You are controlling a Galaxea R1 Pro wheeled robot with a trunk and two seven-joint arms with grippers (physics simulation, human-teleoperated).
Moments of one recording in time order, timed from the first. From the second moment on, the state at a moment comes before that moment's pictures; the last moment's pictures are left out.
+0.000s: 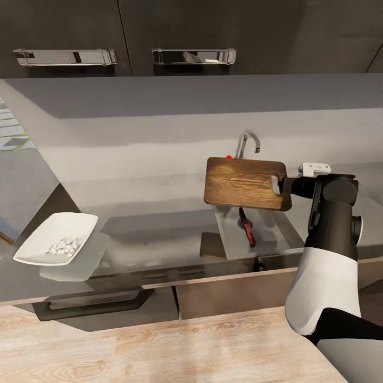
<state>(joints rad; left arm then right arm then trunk) -0.32 0.01 -2.07 -0.26 2.35 -0.09 0.11 -1.08 0.07 -0.41 -1.44 0.71 1.04 0.59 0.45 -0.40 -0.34</state>
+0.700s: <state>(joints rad) -0.32 0.01 -2.07 -0.26 2.35 -0.10 0.11 -1.08 0.07 -0.41 -1.44 0.71 1.01 0.60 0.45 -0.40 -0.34</state>
